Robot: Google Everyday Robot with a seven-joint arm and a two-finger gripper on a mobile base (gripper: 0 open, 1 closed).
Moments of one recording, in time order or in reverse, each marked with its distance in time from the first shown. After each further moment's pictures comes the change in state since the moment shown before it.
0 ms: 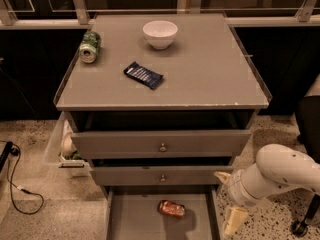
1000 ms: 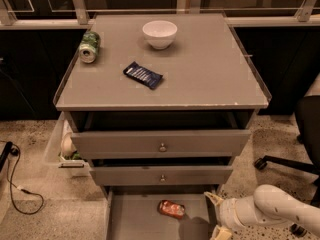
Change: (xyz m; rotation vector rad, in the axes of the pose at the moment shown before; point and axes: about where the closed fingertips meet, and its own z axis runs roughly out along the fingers) arm 0.050 0.004 0.148 0.041 -0.300 0.017
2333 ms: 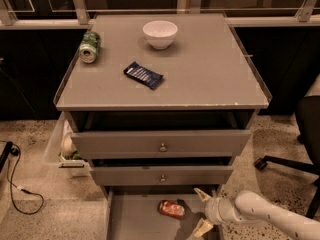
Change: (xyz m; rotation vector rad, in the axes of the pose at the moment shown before) arm 0.047 -0.058 0.105 0.112 -0.067 -0.007
